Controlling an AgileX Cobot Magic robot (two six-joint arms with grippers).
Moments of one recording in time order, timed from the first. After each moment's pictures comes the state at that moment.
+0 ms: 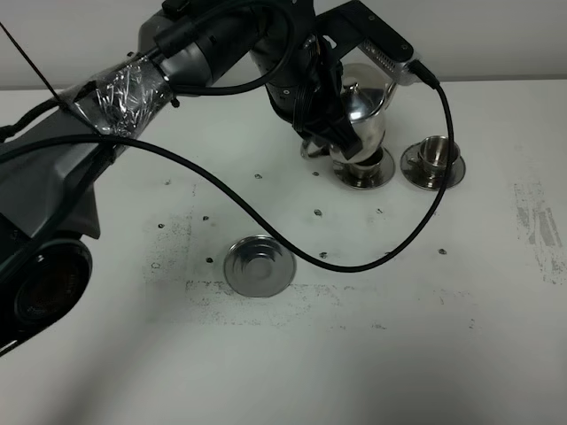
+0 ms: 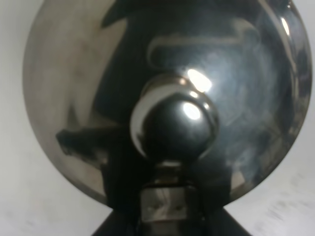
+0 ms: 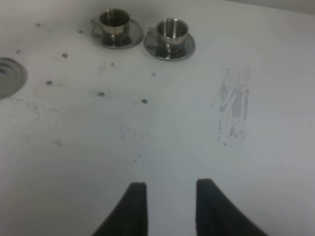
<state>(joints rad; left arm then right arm) -0.66 2.31 -2.32 0.04 1.19 0.36 0.10 0.02 -0.49 0.01 1.07 -0.08</state>
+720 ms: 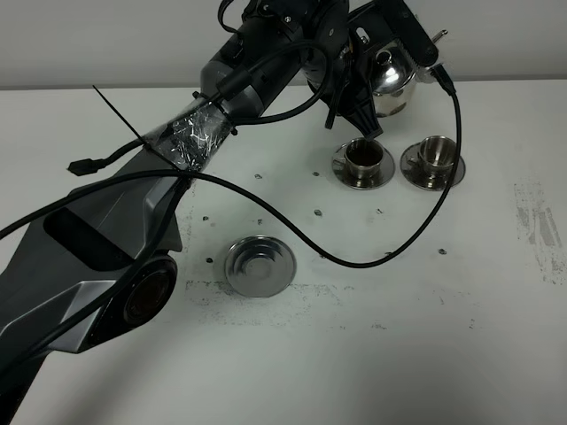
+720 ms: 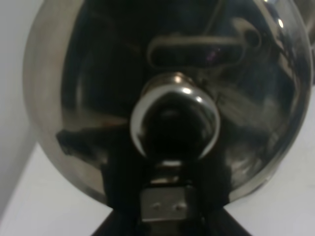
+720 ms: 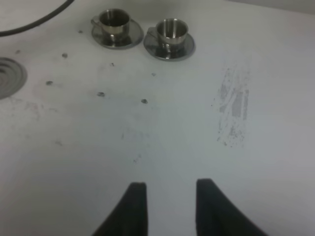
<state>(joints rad) -0.67 2.60 -2.73 0.13 1.06 0.52 0.10 0.02 -0.49 0.01 1.07 -0.08</state>
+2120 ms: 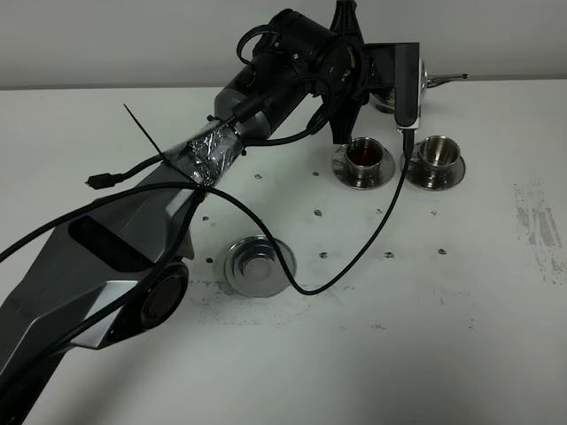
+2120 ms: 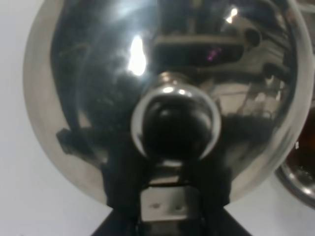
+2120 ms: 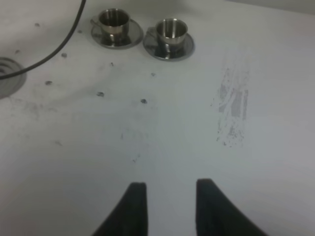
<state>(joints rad) -0.65 2.71 -2.73 0.17 0.79 1.09 0.10 0.02 -0.49 0.01 1.07 -0.08</state>
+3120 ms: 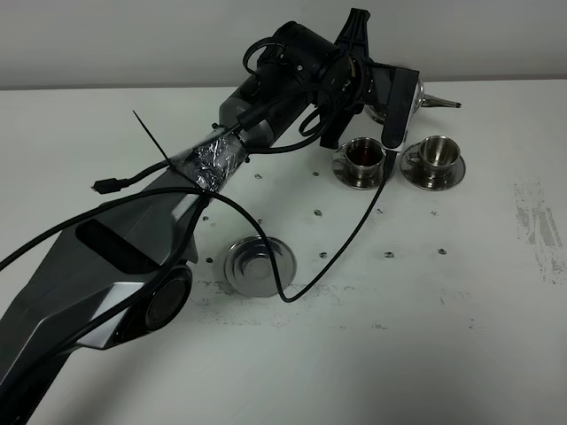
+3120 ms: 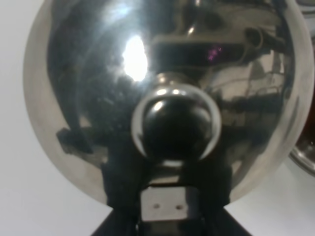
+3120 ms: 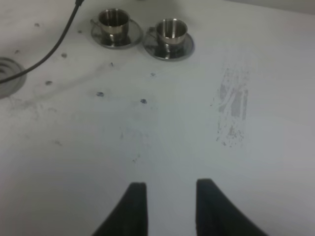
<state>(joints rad) -0.65 2.74 -2.73 0.19 0.76 1.29 0.10 0.02 -0.49 0.01 1.07 -0.08</state>
